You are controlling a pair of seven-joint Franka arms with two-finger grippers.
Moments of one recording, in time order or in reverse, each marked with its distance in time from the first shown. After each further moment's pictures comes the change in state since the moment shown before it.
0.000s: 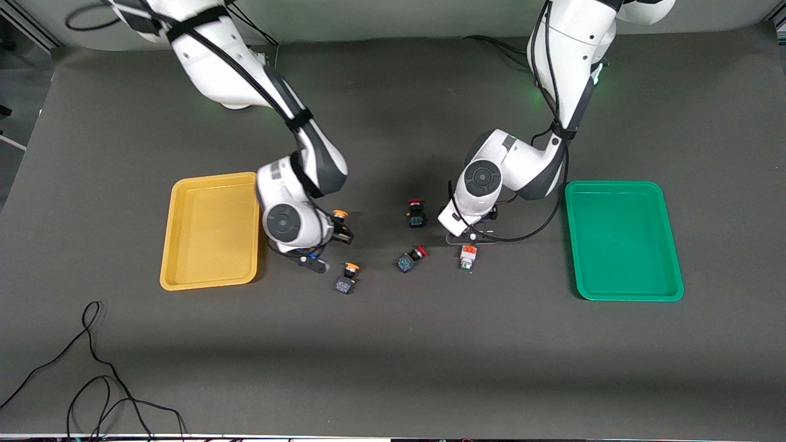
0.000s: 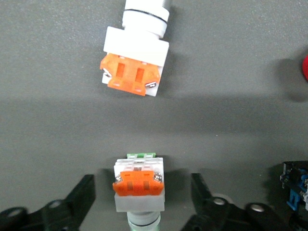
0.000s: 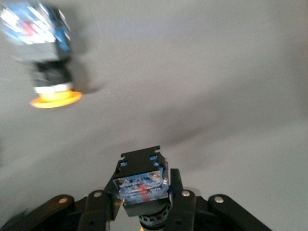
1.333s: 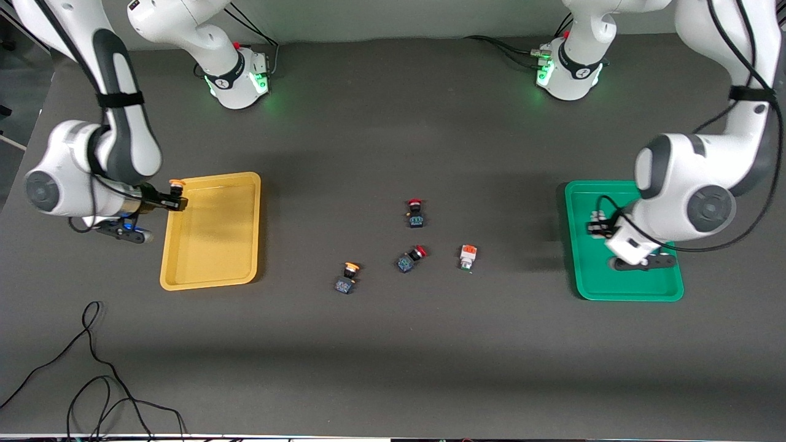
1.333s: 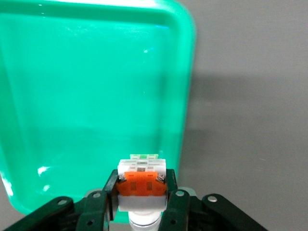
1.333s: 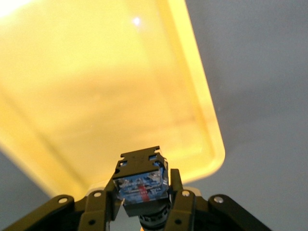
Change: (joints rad) left arm 0.561 -0.215 0.037 0.003 0.053 -0.348 0.530; right arm -0.014 -0.322 -0.589 -0.565 -0.202 0.094 -0.731
